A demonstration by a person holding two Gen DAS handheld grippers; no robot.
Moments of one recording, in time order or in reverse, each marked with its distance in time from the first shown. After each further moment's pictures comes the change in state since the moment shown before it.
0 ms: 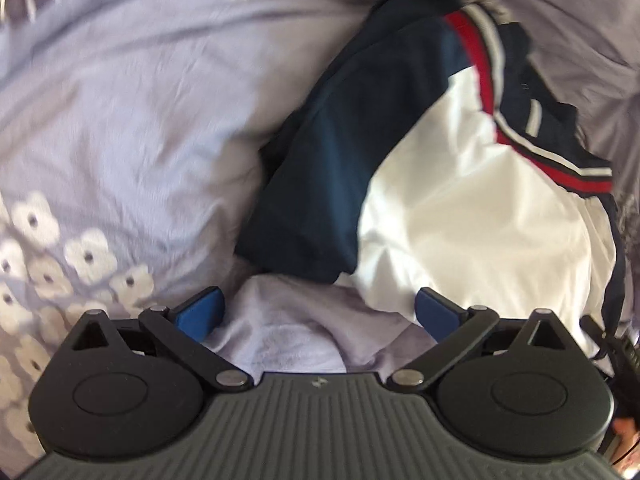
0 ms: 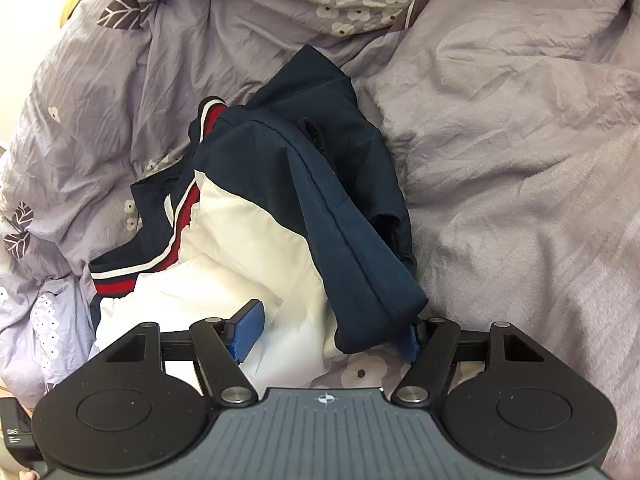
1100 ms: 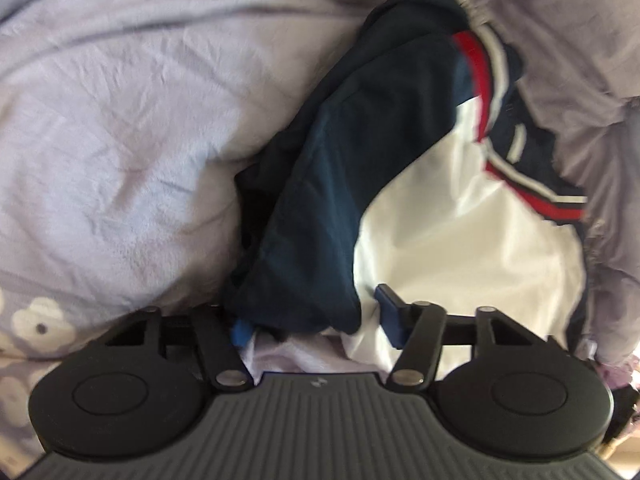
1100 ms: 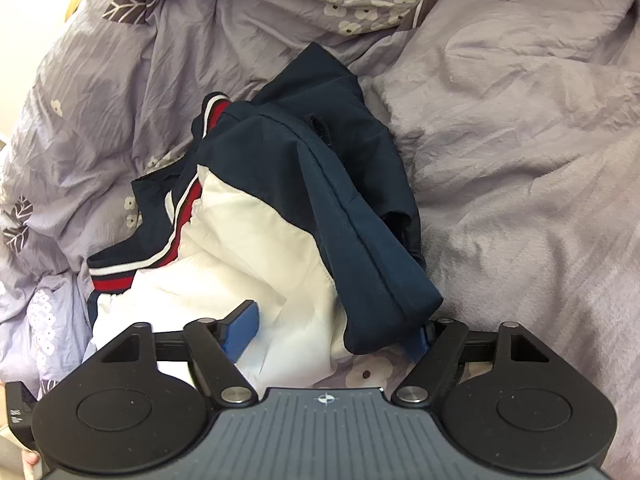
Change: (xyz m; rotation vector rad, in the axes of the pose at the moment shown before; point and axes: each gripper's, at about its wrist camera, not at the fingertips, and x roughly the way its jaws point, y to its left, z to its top) left arm 0.028 -0.005 0.016 -0.019 0.022 -0.135; right arm 0.005 0.003 -0.004 -0.020 -0.019 -0.023
